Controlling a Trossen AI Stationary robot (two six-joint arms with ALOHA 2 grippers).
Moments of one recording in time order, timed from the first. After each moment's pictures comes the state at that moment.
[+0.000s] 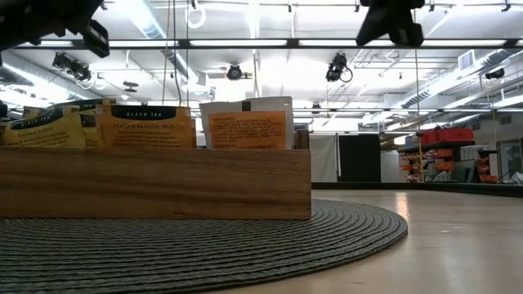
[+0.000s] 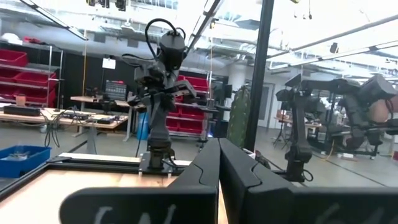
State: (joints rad) left arm -0.04 0.05 0.15 0.23 0.08 -0.16; right arm 0.04 1.16 1.15 -0.82 0.14 0.73
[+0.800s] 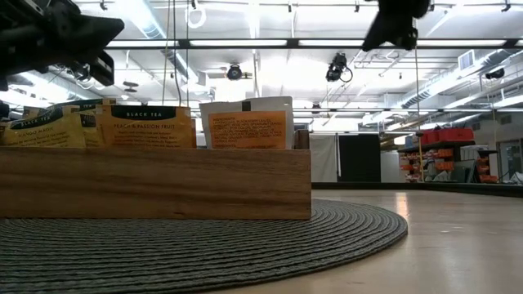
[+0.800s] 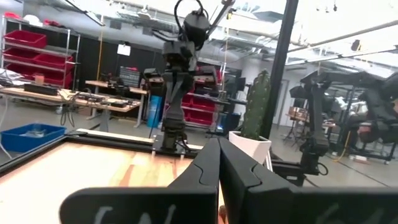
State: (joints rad) left arm 0.09 0.00 0.01 0.27 0.14 -0.24; right arm 0.04 1.12 1.10 -0.81 0.15 0.47
